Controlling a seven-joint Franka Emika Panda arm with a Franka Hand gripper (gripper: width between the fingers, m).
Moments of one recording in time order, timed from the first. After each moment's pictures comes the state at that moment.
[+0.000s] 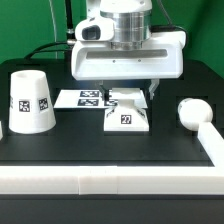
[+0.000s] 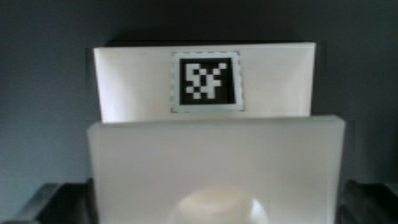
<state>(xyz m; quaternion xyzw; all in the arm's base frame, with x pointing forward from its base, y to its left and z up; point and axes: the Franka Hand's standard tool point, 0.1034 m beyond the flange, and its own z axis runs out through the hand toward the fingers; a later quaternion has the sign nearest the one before) 0.452 0.018 0.044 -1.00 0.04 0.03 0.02</state>
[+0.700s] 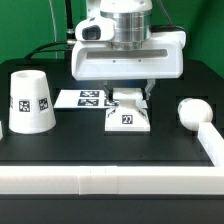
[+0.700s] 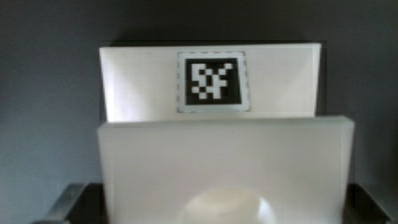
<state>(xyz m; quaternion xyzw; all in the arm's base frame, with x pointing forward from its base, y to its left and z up) 0.452 0.018 0.044 -1.00 0.04 0.03 0.02</state>
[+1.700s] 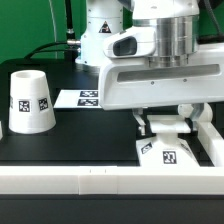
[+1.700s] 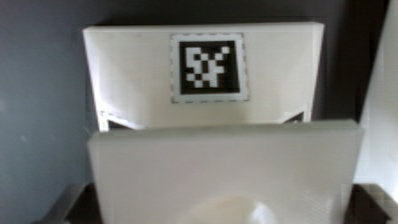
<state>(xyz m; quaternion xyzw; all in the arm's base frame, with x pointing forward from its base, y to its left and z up) 0.610 0.067 0.046 -1.00 0.02 -0.05 0.04</state>
